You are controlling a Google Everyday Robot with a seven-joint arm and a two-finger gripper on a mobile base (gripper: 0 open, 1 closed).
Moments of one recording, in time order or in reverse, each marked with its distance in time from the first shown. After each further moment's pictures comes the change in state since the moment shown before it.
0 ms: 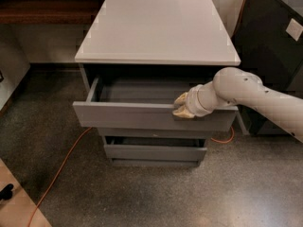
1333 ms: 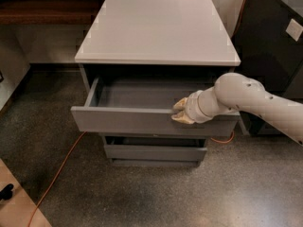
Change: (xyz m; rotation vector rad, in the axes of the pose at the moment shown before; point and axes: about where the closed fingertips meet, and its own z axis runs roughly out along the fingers) arm -0.007 0.029 -0.007 -0.031 -0.016 0.010
